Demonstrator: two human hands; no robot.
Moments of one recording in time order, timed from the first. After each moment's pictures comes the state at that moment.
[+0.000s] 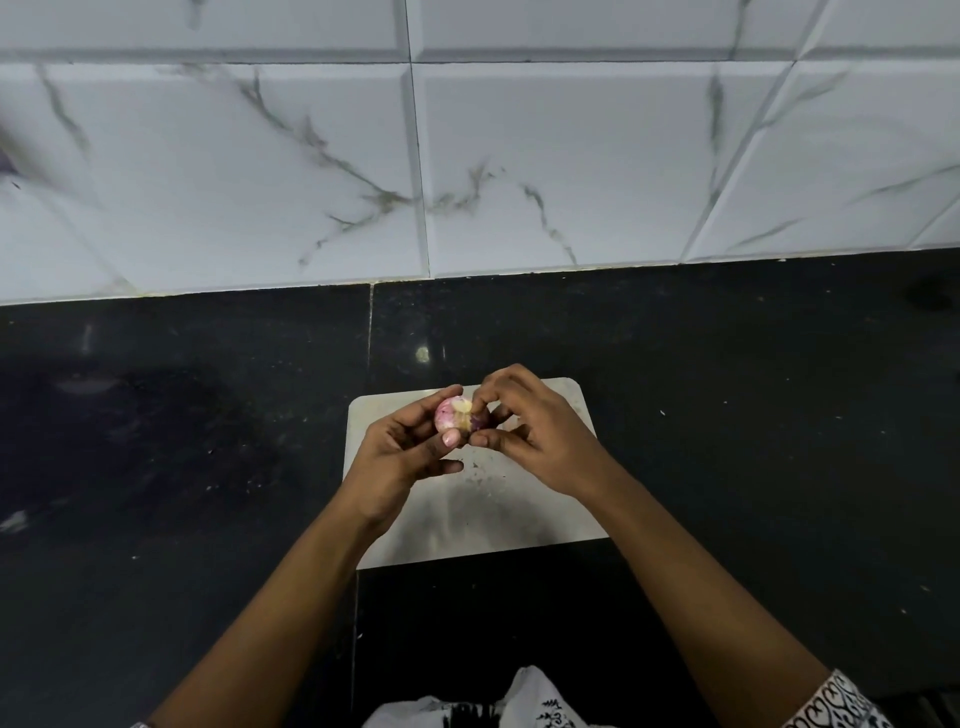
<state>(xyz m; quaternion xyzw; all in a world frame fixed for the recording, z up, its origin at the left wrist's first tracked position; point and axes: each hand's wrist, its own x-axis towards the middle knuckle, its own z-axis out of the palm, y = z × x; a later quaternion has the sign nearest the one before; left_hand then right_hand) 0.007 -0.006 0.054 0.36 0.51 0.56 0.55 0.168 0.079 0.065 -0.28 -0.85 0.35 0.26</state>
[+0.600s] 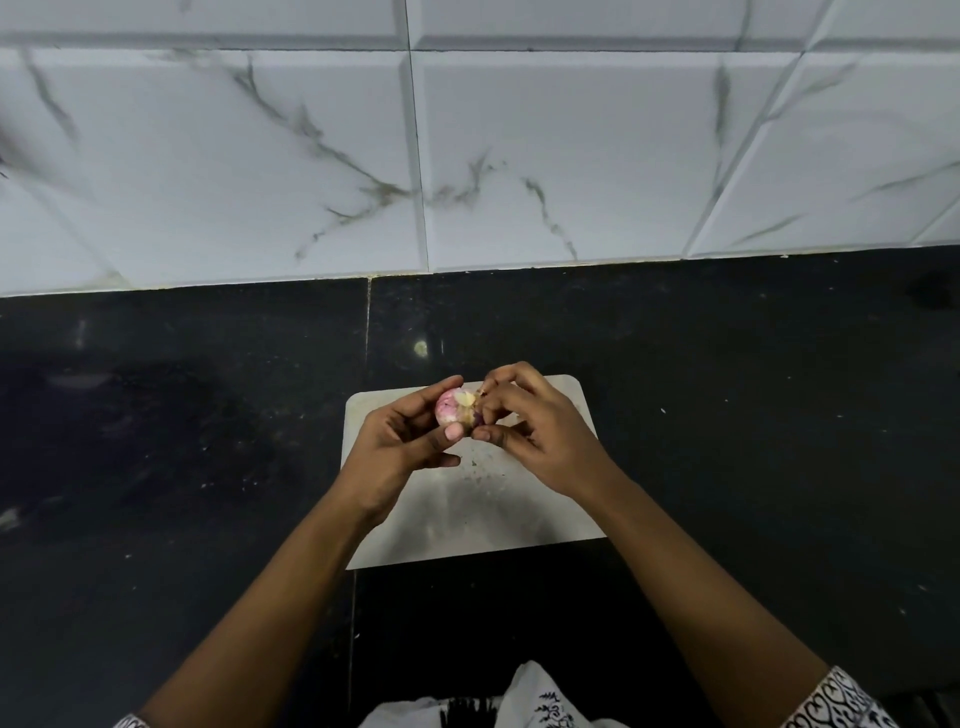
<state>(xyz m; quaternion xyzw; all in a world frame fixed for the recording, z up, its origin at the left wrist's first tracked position) 0.004 0.001 0.056 0.39 0.53 0.54 0.53 0.169 0.080 0.059 -0.28 -0.85 0.34 0.29</state>
